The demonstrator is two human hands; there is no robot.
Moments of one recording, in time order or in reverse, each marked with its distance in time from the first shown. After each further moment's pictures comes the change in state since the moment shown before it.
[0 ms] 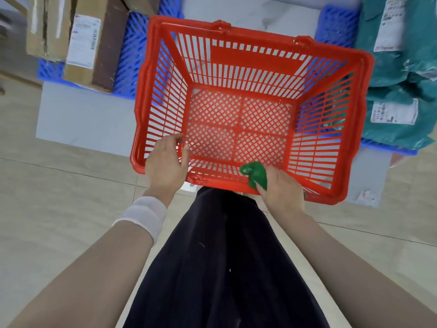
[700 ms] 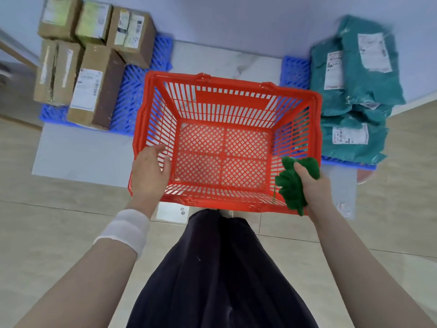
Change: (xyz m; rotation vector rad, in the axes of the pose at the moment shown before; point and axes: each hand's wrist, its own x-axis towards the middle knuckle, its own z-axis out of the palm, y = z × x) left_hand 0.027 0.010 -0.045 -0.155 0.094 0.041; right_hand 0.007 0.048 -0.080 1.259 0.321 0.688
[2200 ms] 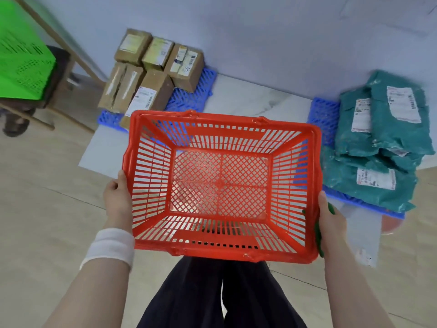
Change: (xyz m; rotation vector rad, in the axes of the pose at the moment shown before) left_hand -0.042 -0.078 -0.071 -0.520 0.313 -0.832; right_hand 0.006 0.023 -0.005 -0.309 0.099 0.033
